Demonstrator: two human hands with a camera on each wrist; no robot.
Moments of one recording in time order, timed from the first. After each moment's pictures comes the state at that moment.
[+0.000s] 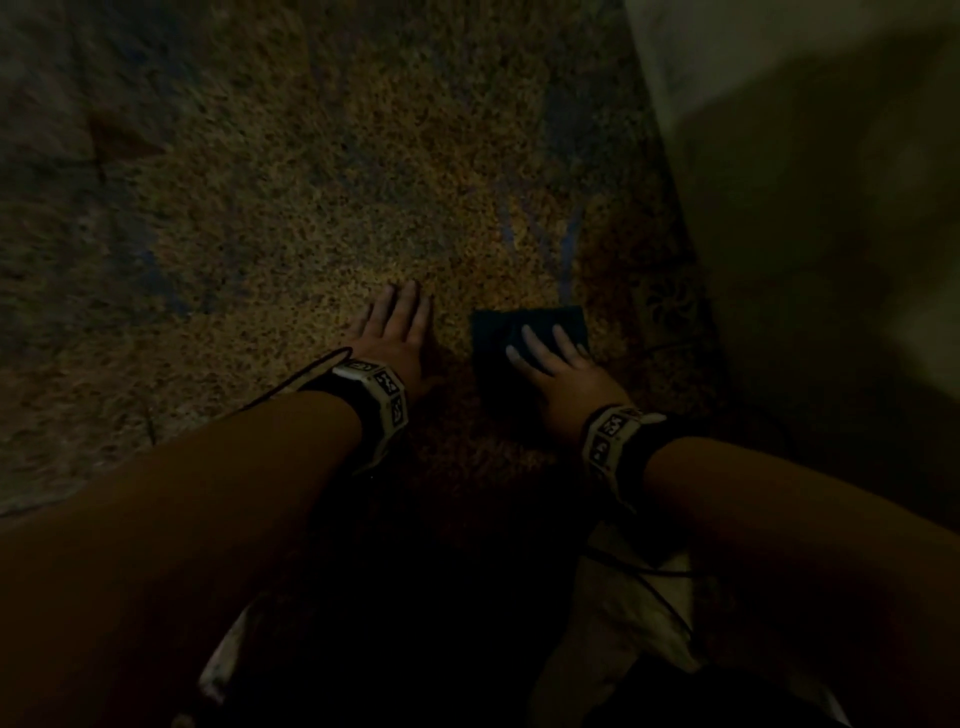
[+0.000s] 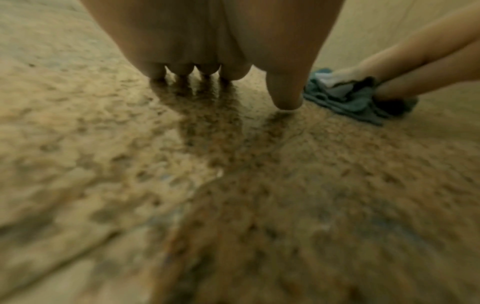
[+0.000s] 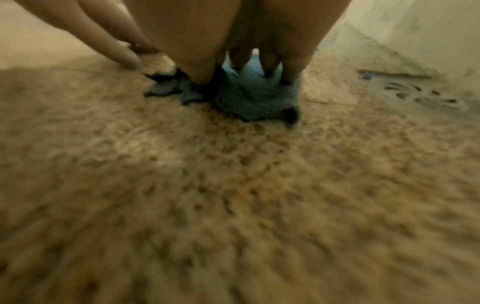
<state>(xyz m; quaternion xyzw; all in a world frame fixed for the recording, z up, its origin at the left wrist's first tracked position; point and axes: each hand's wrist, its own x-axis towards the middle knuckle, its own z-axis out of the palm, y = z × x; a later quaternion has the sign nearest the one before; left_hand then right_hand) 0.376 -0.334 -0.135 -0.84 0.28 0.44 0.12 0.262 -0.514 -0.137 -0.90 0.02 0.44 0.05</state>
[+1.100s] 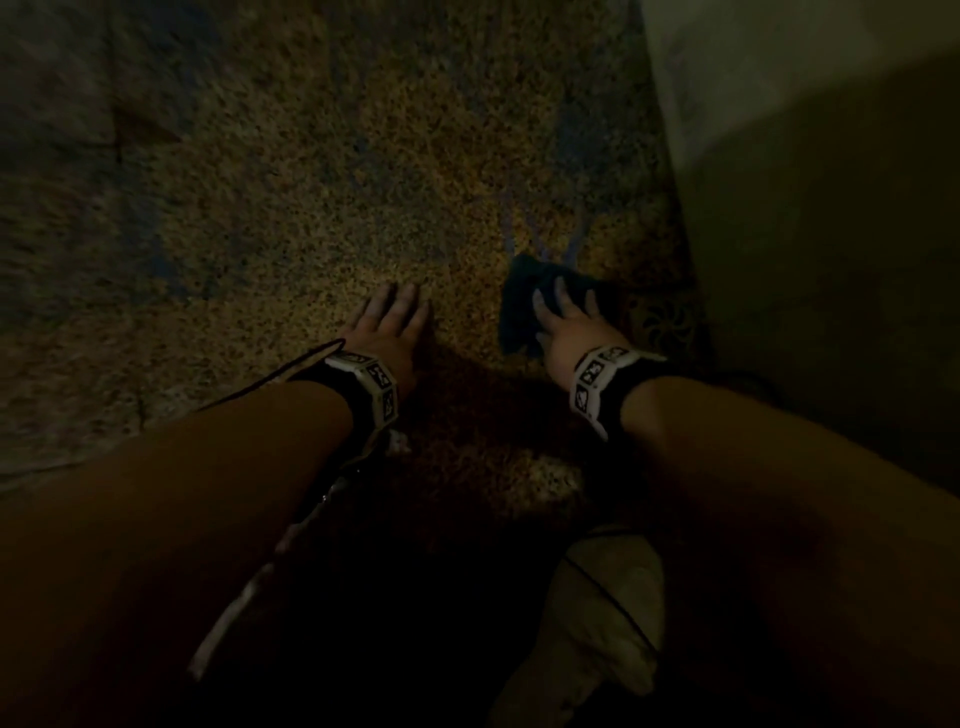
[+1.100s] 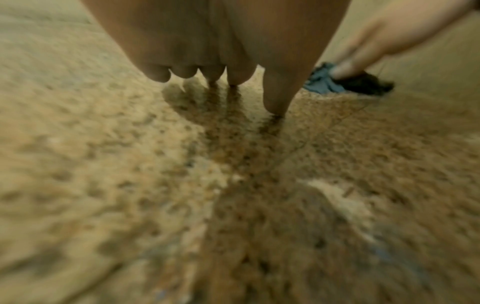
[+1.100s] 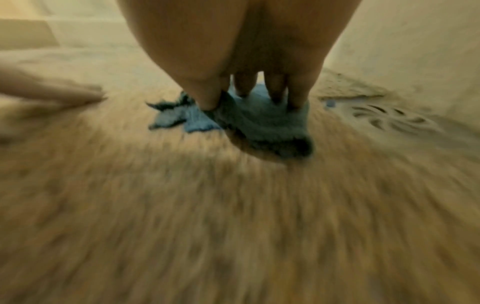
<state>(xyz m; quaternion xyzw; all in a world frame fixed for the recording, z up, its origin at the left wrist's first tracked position) 0.377 -0.334 -0.143 -0.85 0.28 0.43 0.11 0.327 -0.542 -0.145 -0.87 0.08 0.48 -0.04</state>
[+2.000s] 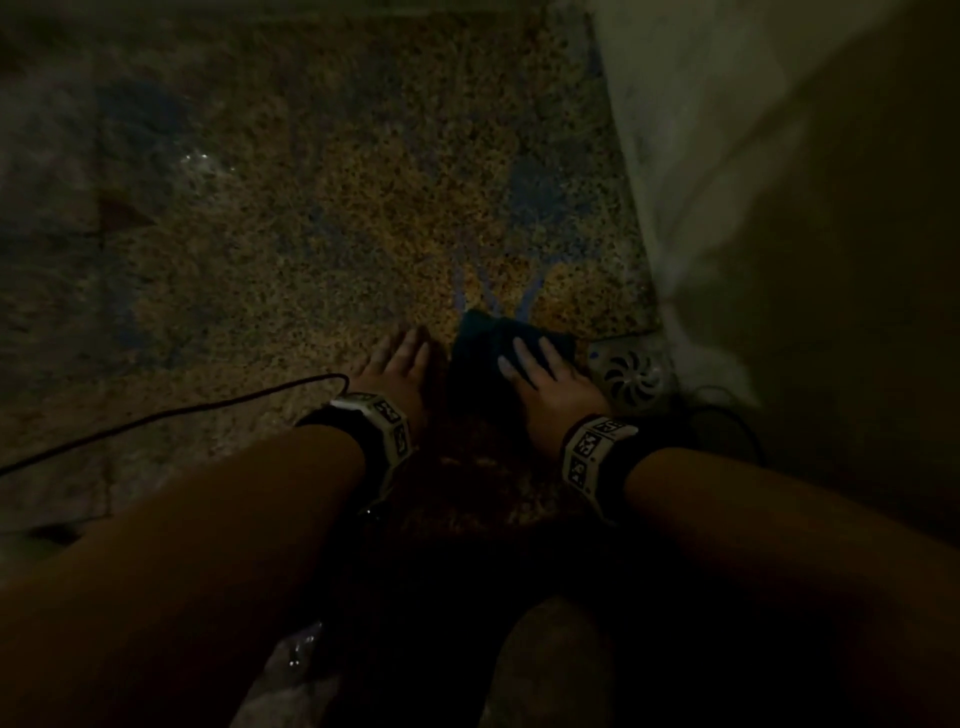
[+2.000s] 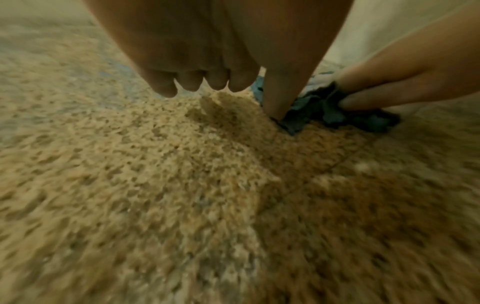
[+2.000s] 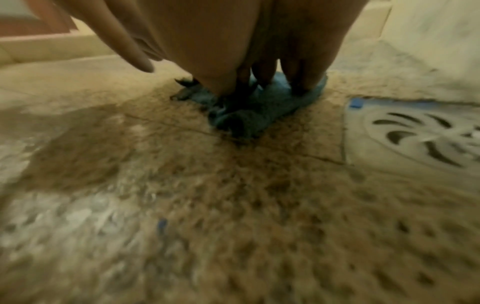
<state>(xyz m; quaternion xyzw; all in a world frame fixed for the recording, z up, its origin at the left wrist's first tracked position) 0.376 -0.417 -0.113 -0.85 0.20 0.48 0.09 0.303 -0.595 -0.133 -0.90 -0.02 0.43 0.09</state>
